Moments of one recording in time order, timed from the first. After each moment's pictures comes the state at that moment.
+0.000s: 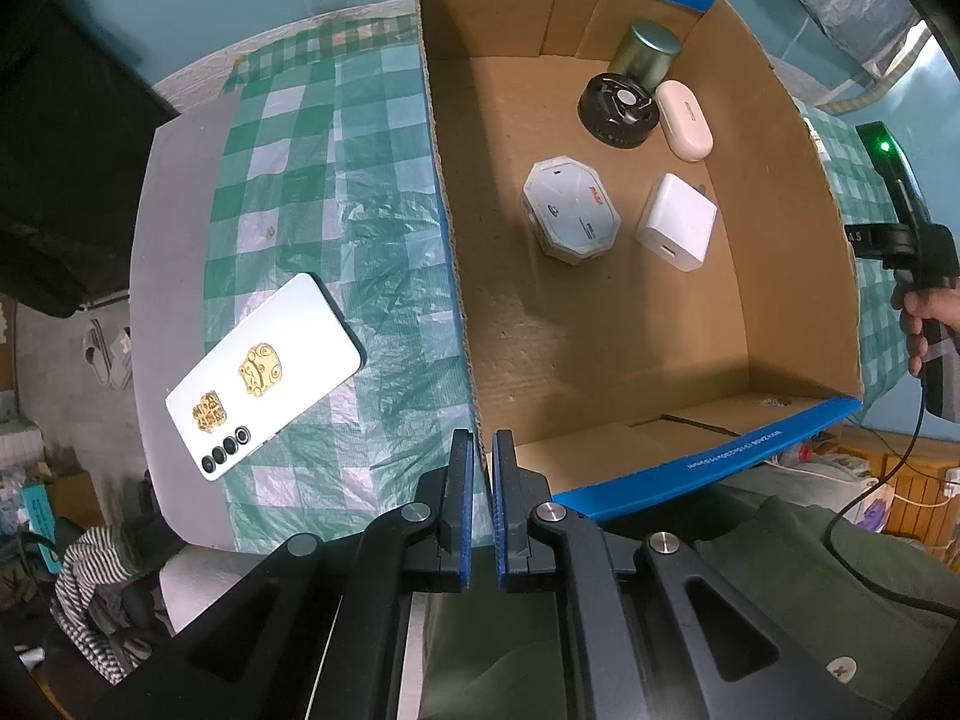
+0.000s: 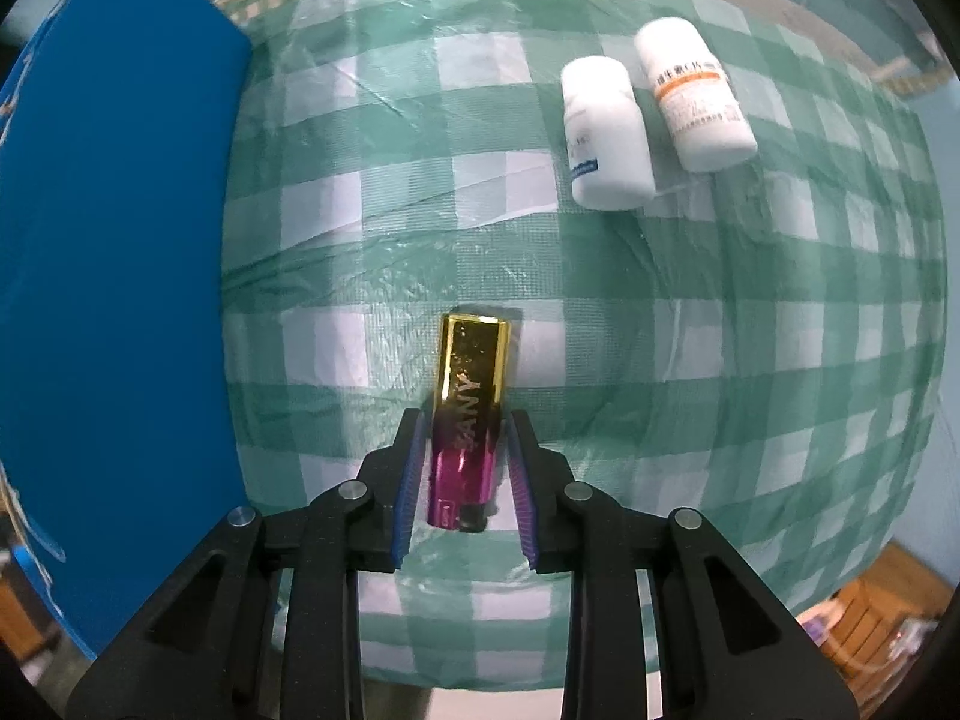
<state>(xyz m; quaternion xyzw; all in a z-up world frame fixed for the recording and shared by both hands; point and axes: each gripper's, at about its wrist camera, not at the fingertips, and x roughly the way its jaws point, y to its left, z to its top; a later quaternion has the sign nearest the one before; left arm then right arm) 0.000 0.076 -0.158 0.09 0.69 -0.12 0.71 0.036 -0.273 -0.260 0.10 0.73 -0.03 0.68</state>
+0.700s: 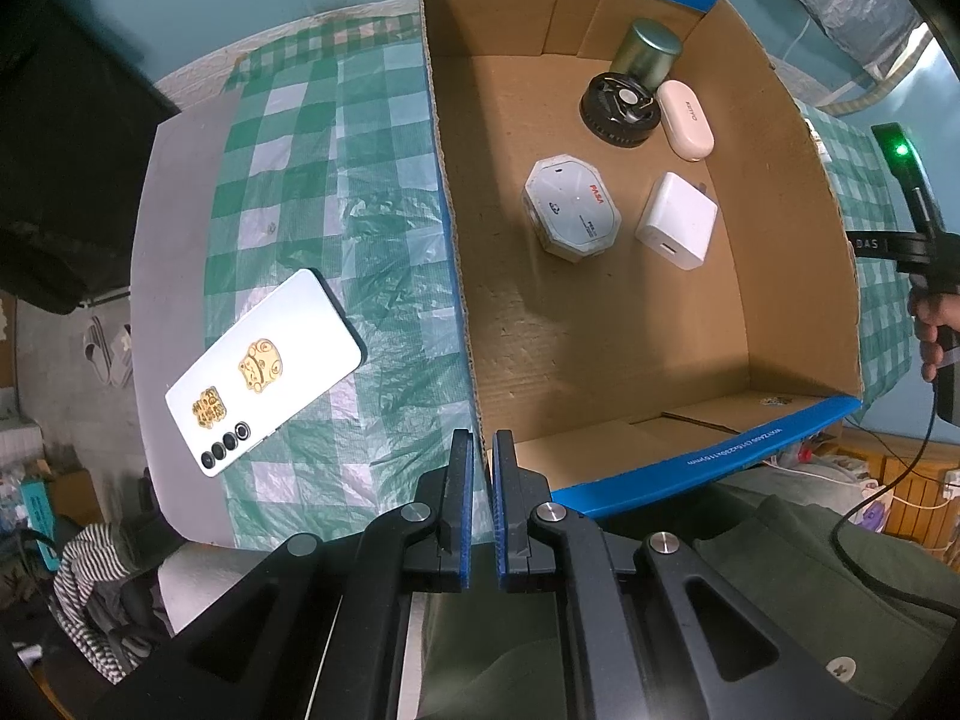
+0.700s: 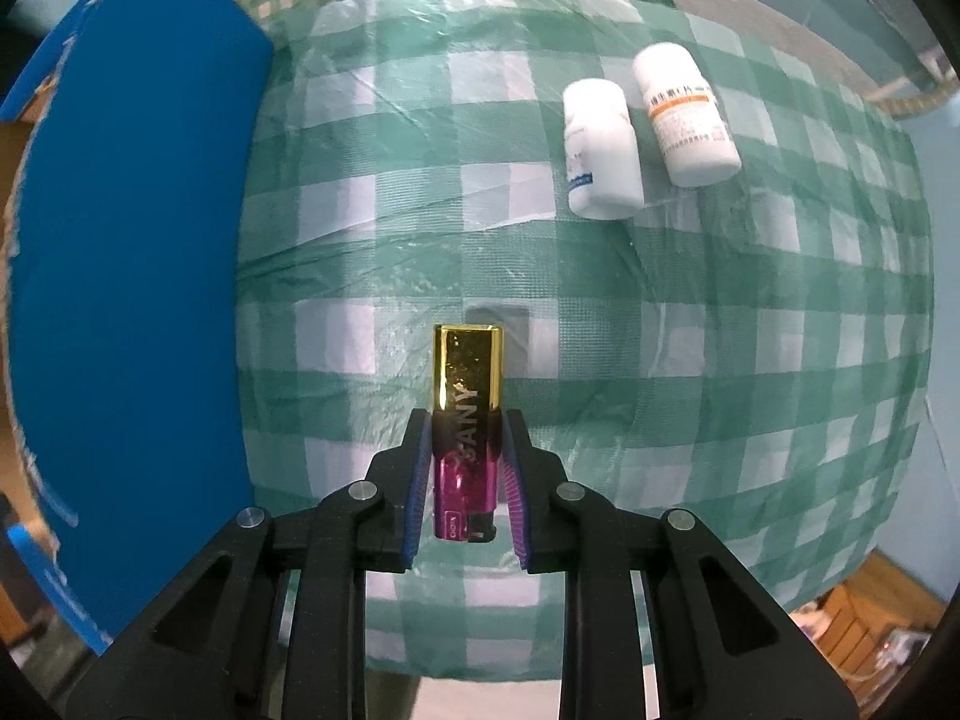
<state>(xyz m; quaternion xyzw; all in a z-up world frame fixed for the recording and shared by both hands) -0.002 0.079 -0.158 0.08 0.69 -0.12 0.71 0.027 -0.264 -0.235 0.07 0.72 -0.01 0.69</state>
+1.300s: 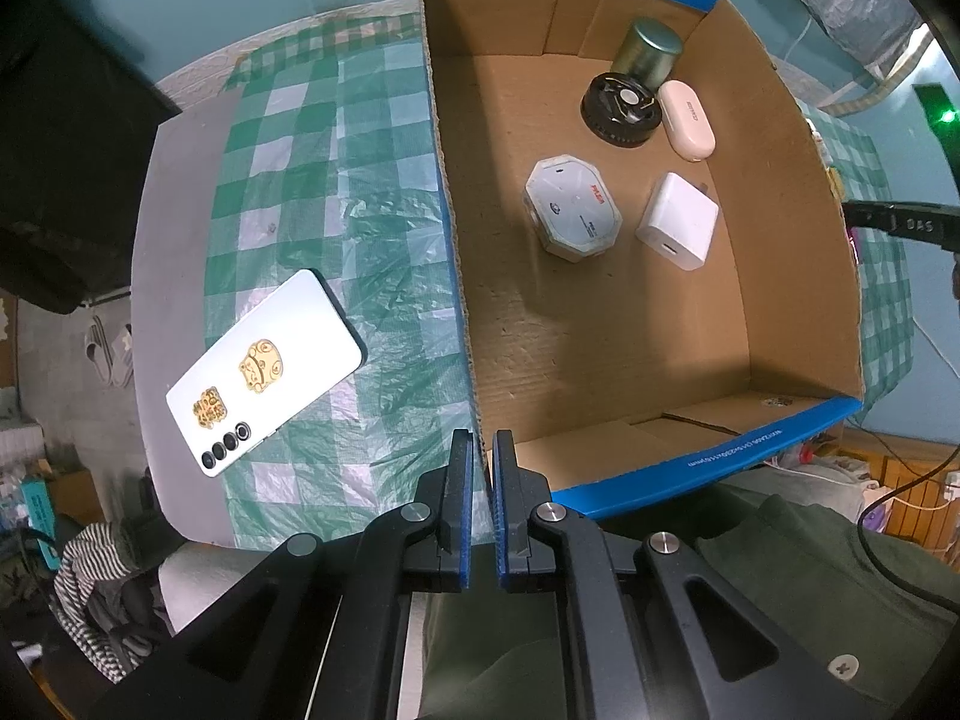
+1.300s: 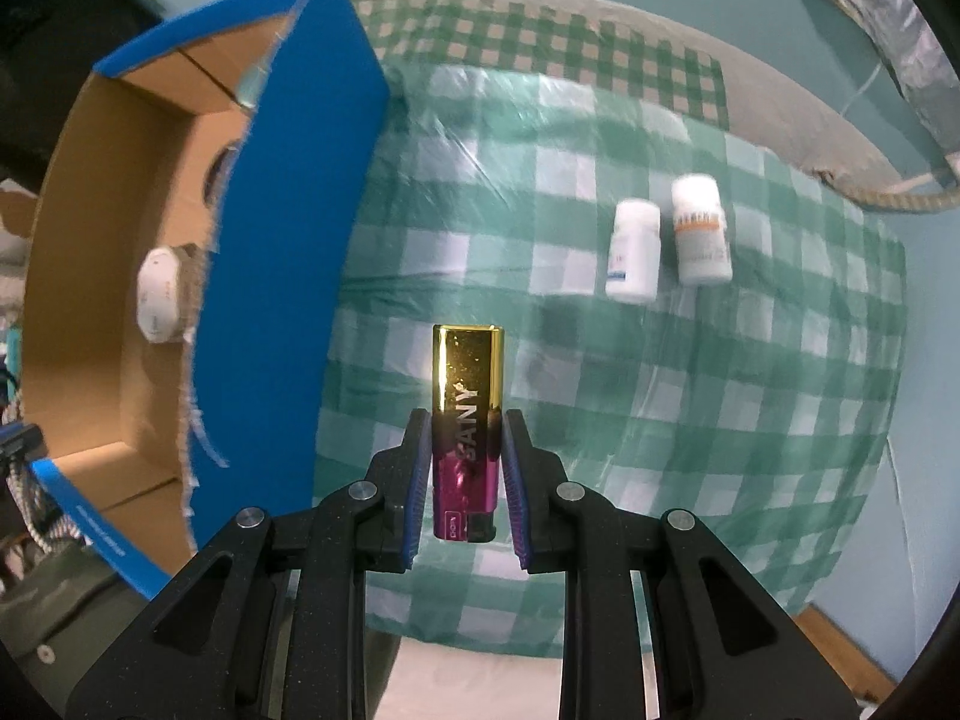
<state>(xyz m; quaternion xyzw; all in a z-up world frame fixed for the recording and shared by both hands) -0.002 0.079 -0.159 0.08 0.69 -0.12 0.70 0.064 -0.231 -0.179 0.01 0.70 0.05 0.71</state>
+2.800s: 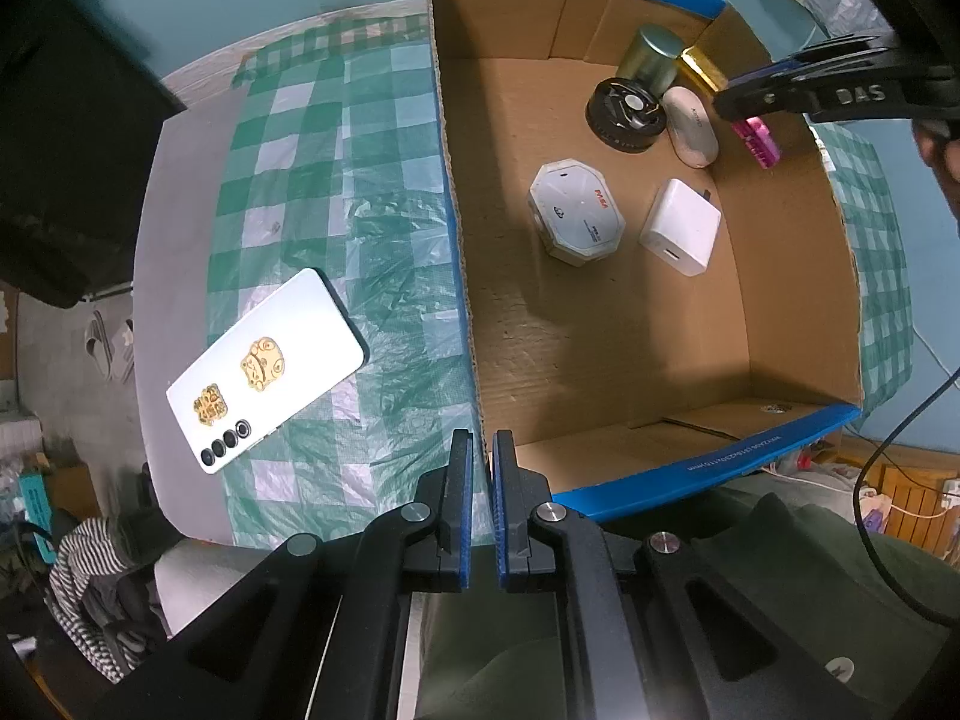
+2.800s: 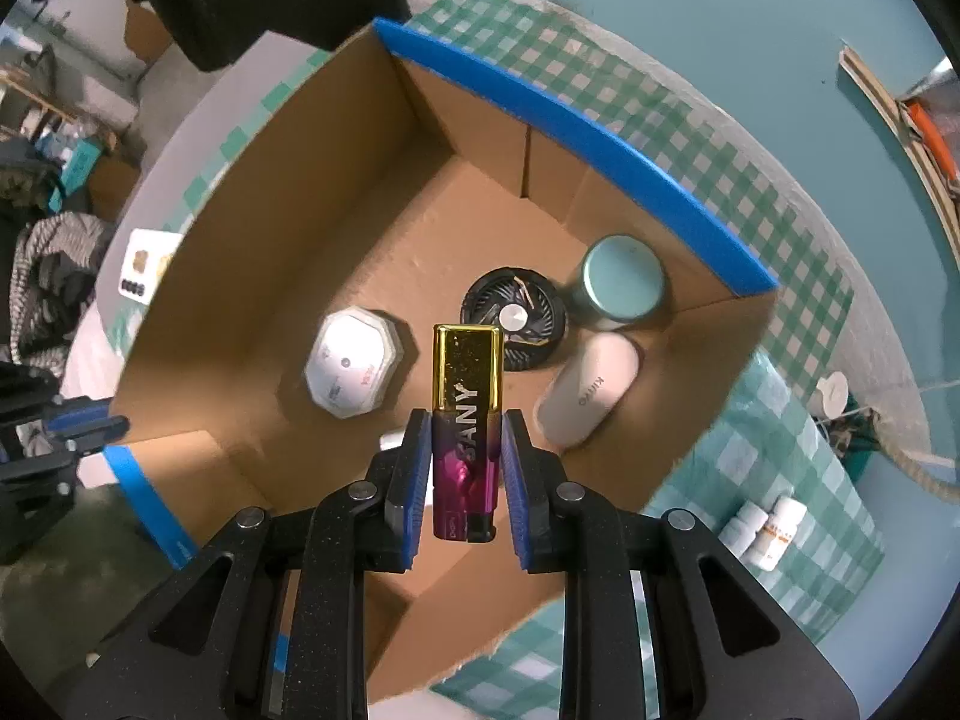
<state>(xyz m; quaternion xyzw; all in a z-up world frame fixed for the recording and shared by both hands) -0.001 0.081 -0.158 0.08 0.69 -0.12 0.71 0.116 -0.091 -0.156 -0.14 0.67 0.24 0.69</state>
